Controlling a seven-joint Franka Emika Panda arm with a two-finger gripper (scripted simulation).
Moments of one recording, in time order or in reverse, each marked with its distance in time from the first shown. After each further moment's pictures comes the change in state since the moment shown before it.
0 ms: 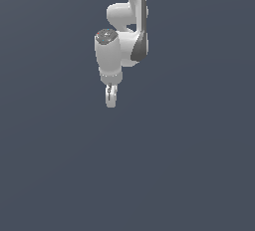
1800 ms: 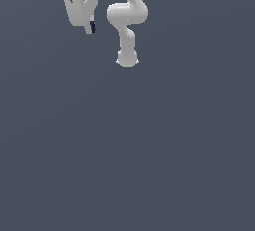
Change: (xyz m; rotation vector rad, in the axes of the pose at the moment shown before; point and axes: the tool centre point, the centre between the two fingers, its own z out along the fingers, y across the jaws) arm 0.054 0.028 -0.296 0.002 0.003 -0.002
